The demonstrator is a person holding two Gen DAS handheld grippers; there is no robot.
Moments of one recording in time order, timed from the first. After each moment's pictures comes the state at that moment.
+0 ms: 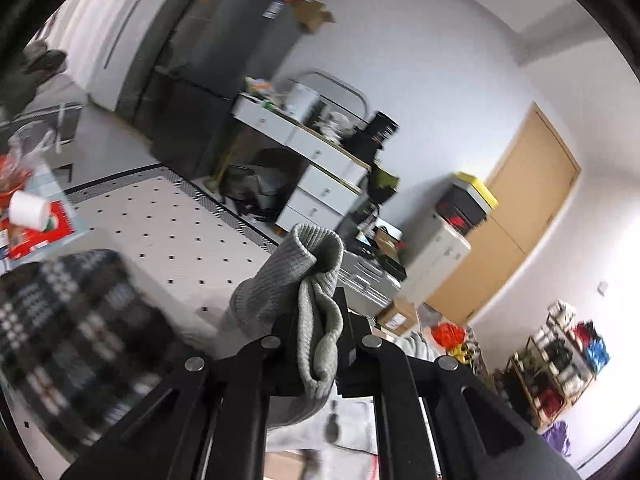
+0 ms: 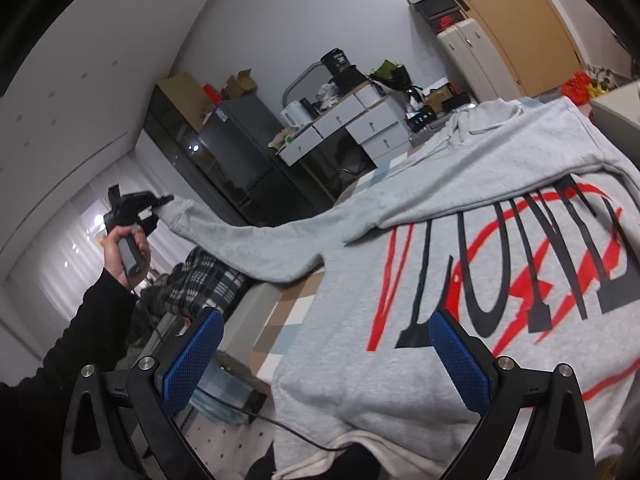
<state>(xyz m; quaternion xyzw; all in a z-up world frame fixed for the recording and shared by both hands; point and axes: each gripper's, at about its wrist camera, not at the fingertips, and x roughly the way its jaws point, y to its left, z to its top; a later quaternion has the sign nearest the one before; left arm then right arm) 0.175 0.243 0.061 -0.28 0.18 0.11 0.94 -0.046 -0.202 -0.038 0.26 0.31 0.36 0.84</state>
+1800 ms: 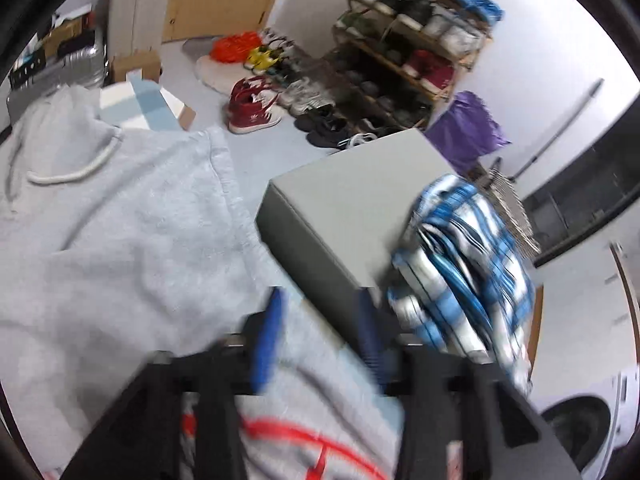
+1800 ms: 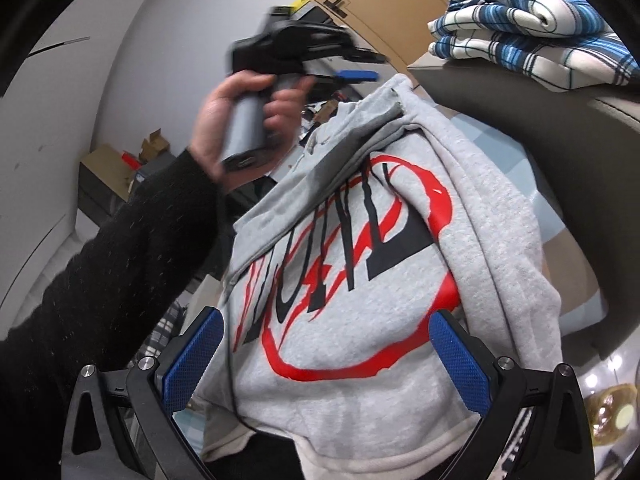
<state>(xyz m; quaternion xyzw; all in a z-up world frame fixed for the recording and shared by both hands) 0.294 -0.140 -0.050 -0.03 0.52 -0.33 0.79 -0.059 -0.356 -0.118 0.36 0.34 0.22 0.84</state>
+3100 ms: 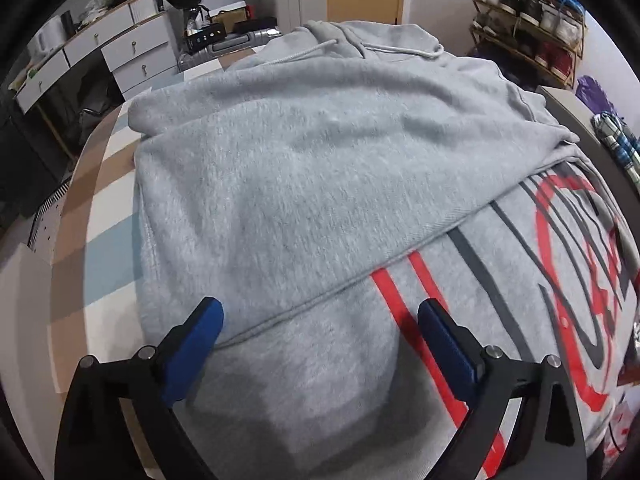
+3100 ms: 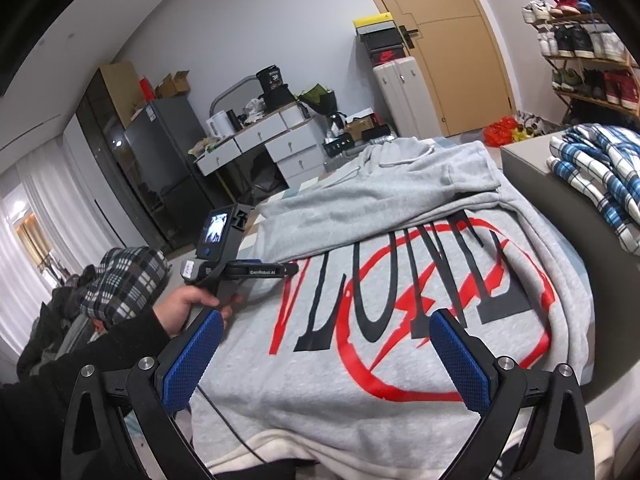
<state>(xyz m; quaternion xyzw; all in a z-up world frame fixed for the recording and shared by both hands) 0.189 0.099 -0.127 0.09 0.52 -0.11 0.85 -0.074 -0.225 -0.019 0.17 0.31 0.20 0.91</state>
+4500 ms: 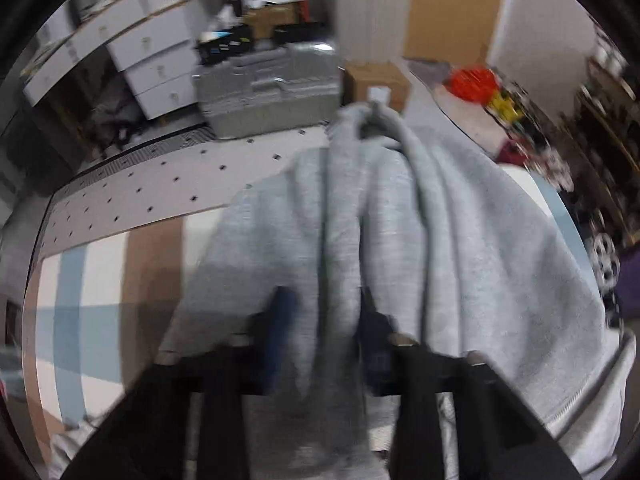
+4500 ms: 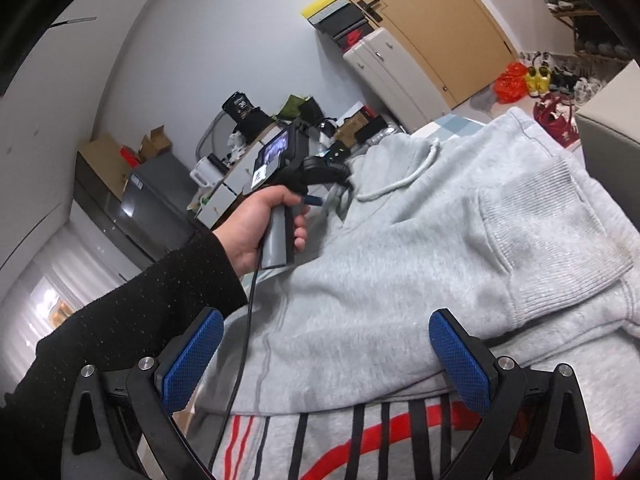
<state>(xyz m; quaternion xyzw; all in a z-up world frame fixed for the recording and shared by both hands) 0.524 0.041 -0.158 0.02 0.52 0.01 0.85 0.188 -0.254 -0.100 0.31 0.31 0.23 0.87</state>
